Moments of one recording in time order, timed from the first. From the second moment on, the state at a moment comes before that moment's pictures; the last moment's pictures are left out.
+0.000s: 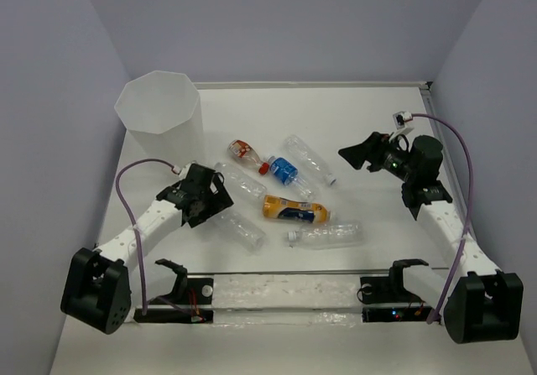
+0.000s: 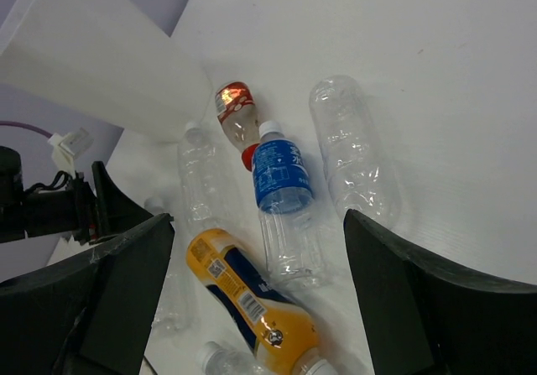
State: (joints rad) left arm -0.42 1.09 0.62 -0.57 -0.14 -0.87; right arm 0.05 1.01 0.66 0.17 -0.64 0.52
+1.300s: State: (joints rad) left arm -0.42 0.99 1.53 -0.59 -0.49 -0.56; right arm 0.32 1.11 0.68 0.11 -0.44 0.37
